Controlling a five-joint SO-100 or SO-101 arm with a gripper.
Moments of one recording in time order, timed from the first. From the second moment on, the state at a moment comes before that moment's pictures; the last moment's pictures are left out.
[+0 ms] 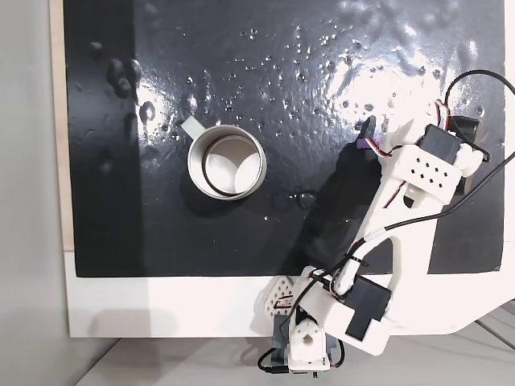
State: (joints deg) arm 23.3 81.5 92.2 70.4 -21.4
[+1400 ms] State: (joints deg) arm 22.8 102.0 90.1 77.3 -21.4
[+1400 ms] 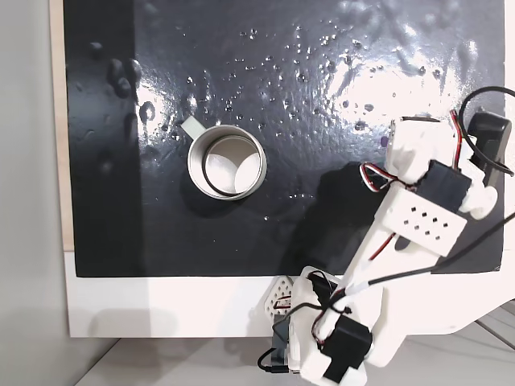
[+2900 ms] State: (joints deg) arm -30.8 116.7 78.7 96.5 -4.8
